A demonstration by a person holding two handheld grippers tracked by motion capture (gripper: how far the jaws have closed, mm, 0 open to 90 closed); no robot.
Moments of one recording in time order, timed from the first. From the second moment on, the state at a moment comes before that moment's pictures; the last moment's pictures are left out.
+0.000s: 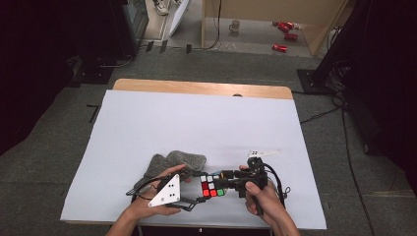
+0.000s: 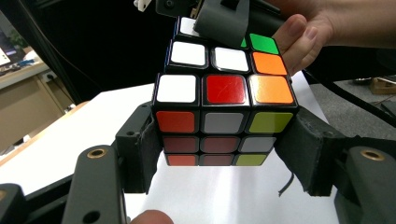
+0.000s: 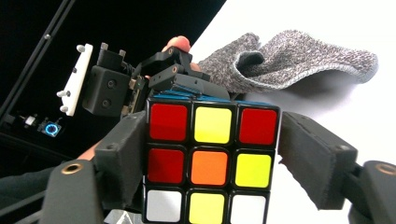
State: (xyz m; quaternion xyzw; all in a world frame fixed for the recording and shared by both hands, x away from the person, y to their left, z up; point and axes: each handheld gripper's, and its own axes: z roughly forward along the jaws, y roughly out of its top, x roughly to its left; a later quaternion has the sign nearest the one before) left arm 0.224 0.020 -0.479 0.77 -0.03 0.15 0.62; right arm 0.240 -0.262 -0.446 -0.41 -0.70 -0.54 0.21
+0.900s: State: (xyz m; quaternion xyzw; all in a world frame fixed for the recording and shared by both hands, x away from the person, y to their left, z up) left arm 0.226 0.024 -0.479 0.76 -0.02 0.07 0.65; right arm 0.211 -0.264 -0.438 -0.19 -0.76 -0.62 0.00
